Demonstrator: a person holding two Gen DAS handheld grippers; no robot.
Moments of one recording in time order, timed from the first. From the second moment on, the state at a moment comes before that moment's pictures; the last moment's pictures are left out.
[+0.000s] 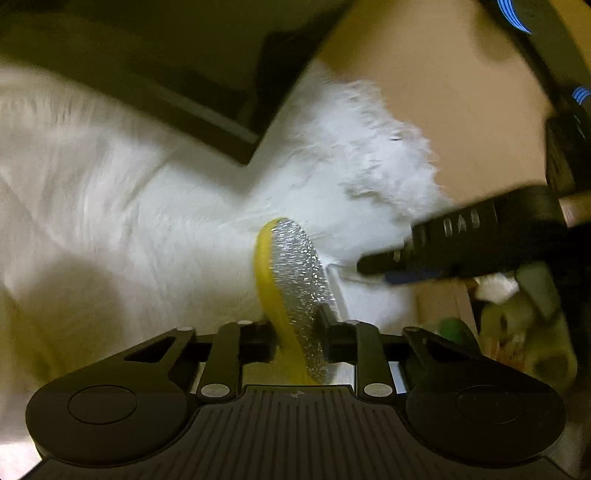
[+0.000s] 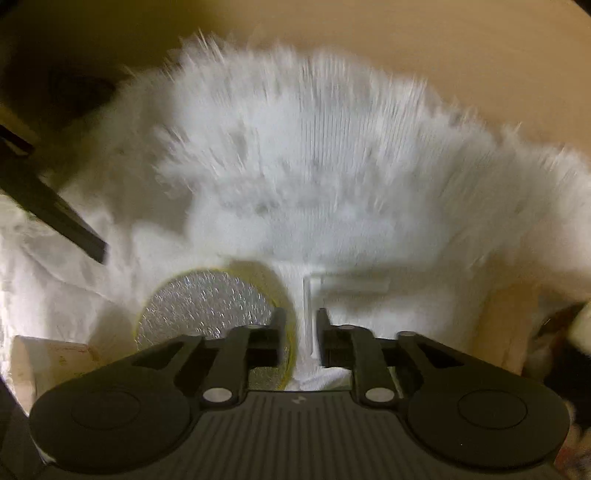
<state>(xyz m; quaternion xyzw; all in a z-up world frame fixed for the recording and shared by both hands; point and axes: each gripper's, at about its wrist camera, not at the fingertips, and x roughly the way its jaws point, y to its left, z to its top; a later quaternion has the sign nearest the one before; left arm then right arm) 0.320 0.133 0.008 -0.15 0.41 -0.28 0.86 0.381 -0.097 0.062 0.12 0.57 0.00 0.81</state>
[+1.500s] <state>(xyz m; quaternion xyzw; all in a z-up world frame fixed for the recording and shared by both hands) 0.226 0.173 0.097 -0.10 0.34 -0.35 0.87 0.218 -0.018 0.220 0.01 0.41 0.01 0.91</state>
